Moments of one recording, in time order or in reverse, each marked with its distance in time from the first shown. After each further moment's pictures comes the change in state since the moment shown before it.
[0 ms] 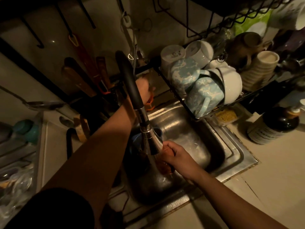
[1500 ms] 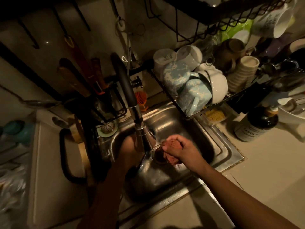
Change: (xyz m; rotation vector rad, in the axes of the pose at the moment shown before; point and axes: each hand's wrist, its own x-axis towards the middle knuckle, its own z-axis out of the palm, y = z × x) left_hand -0.192 -0.010 0.048 -0.742 -0.151 -0.528; right_hand -0.013 -0.019 -0.036 -0.076 0.114 -0.067
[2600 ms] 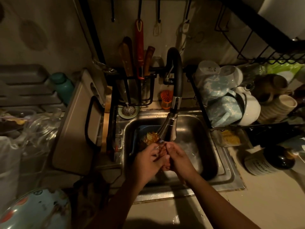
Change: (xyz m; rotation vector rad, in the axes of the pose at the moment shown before) left_hand -0.097 -0.020 0.035 -0.283 0.111 0.041; right_hand -0.007 0.012 0.044 -0.051 -0.178 0.216
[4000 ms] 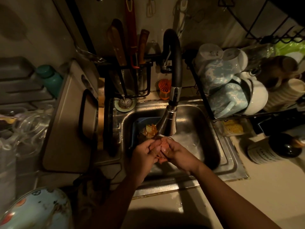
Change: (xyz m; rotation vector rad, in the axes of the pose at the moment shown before) left_hand 0.010 -0.016 0.000 -0.303 0.035 -0.147; right_hand 0.021 0.016 -0.017 -0.004 -0.325 0.053
